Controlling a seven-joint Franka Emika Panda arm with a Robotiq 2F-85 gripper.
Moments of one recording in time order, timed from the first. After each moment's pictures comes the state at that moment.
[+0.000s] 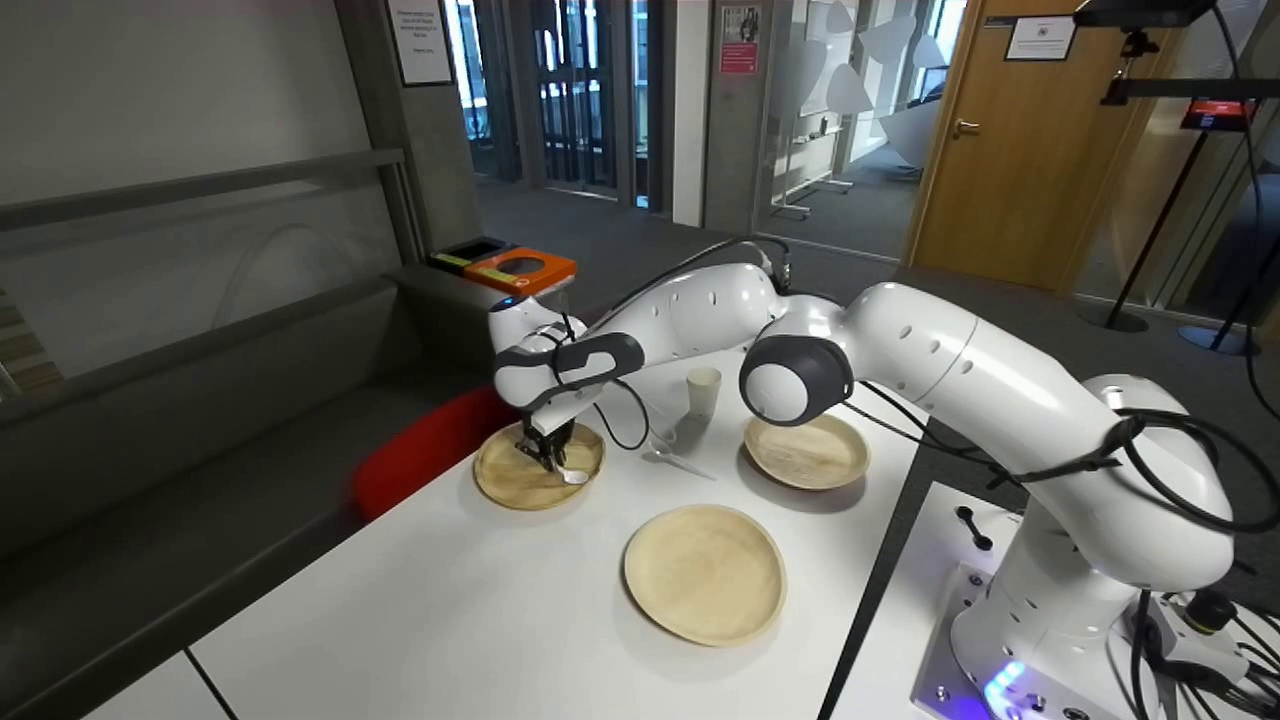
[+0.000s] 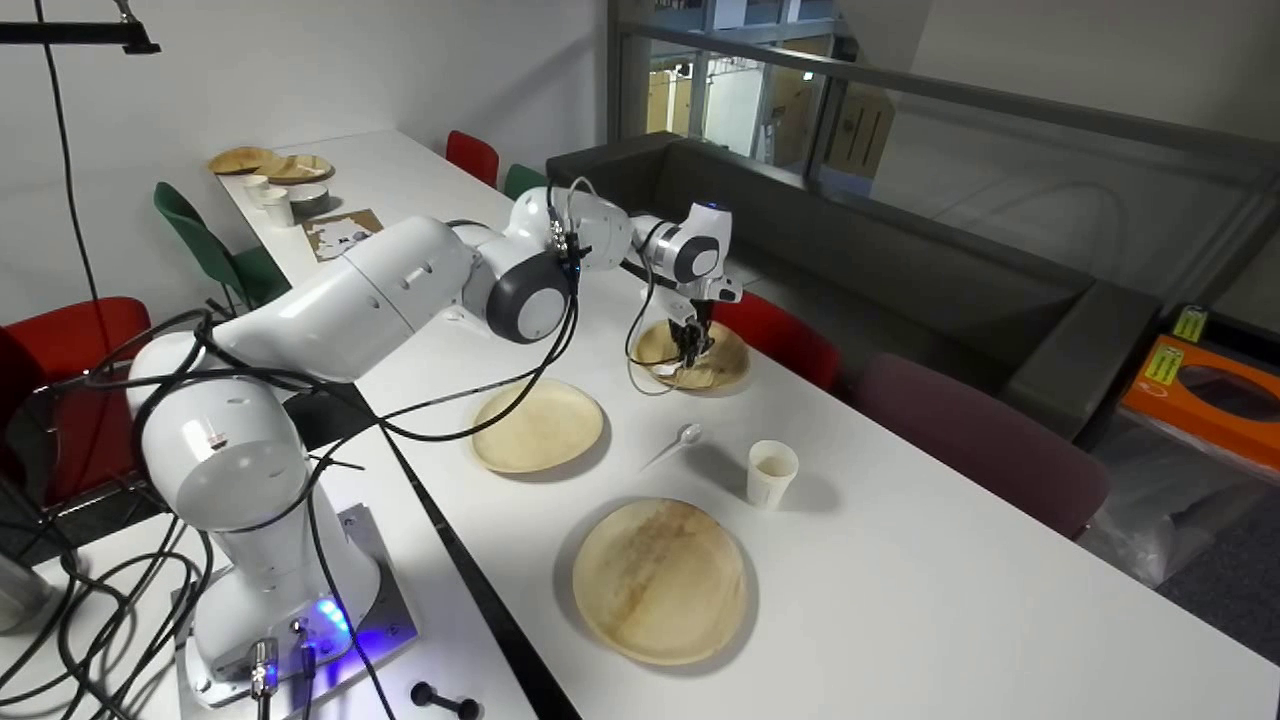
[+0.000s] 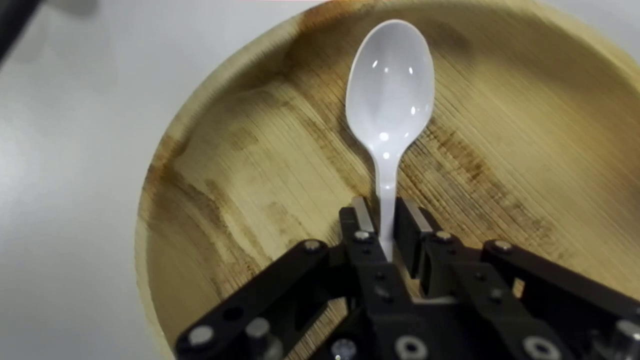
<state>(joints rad) 0.12 1.21 0.04 -0.81 -0.09 1.91 0.23</state>
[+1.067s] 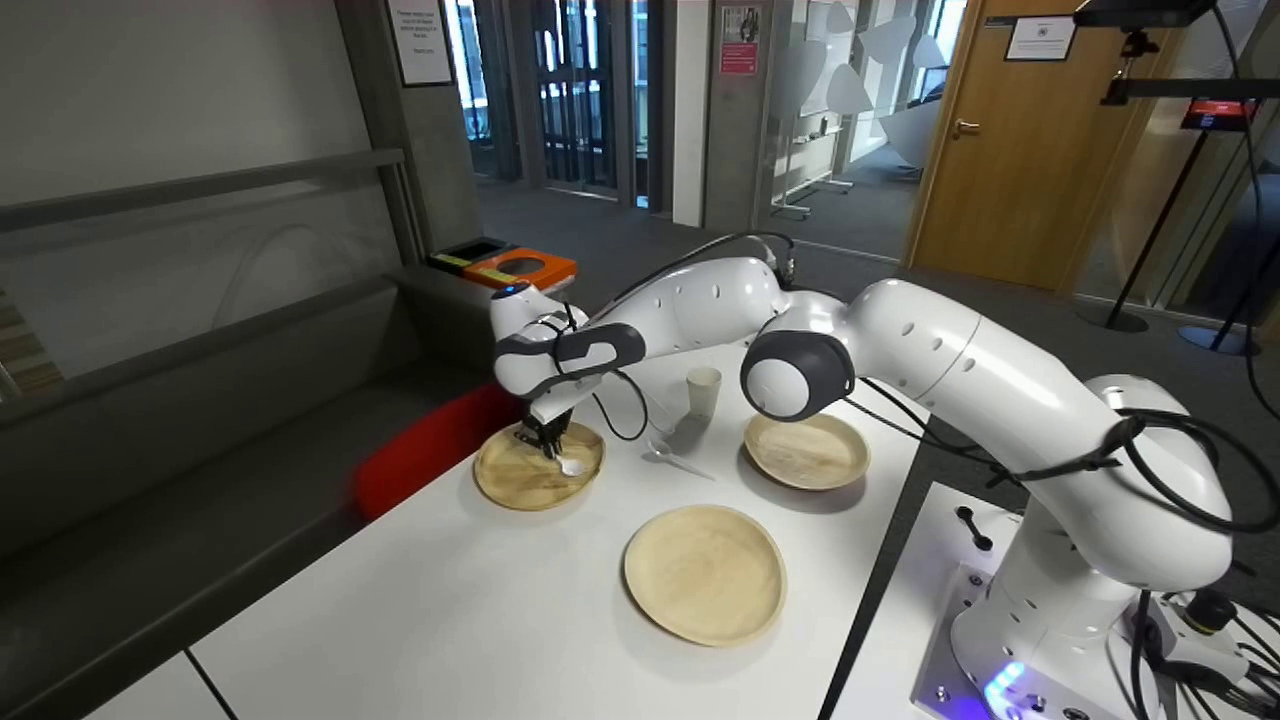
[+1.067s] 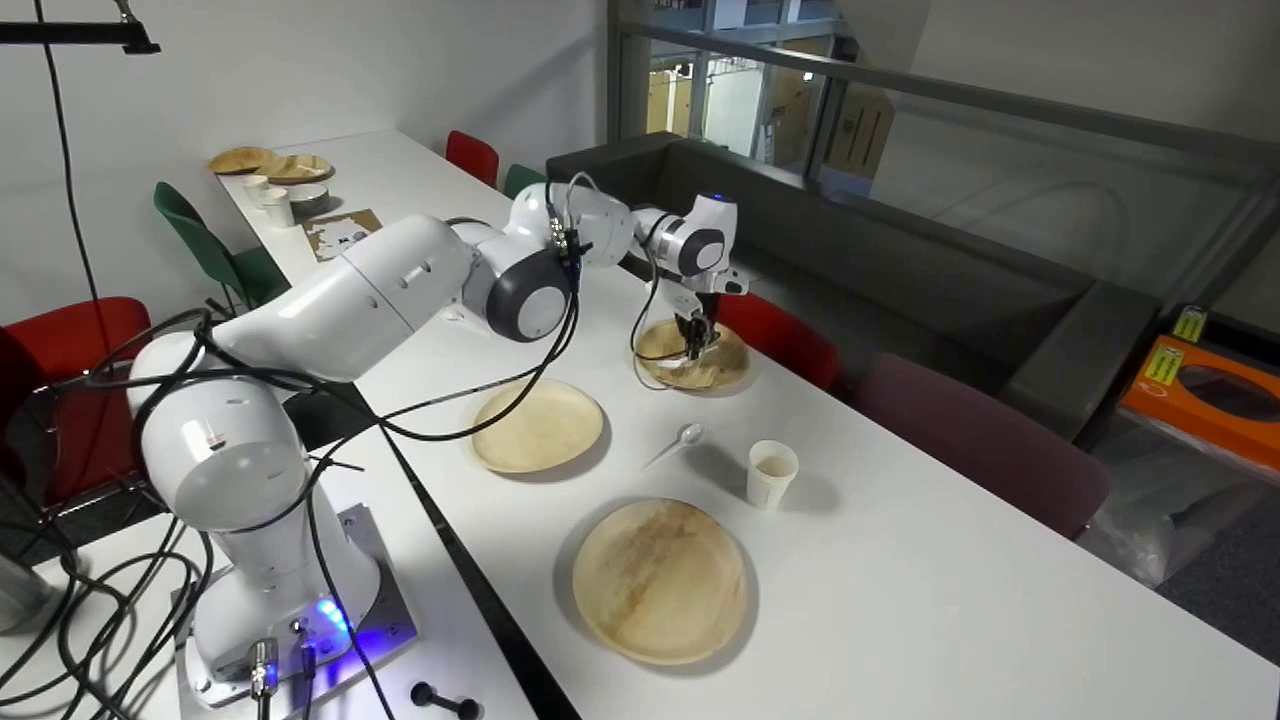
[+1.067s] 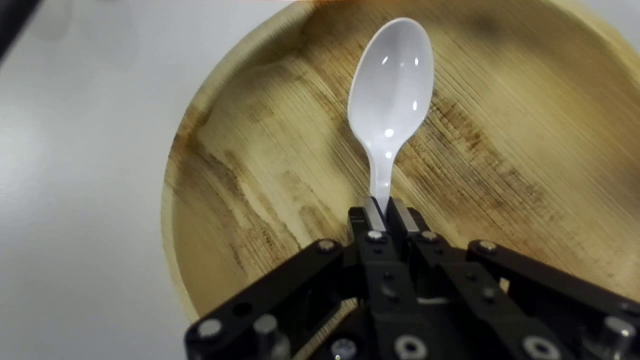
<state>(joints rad) 0.11 1.20 0.04 -0.80 -0.09 1.91 0.22</state>
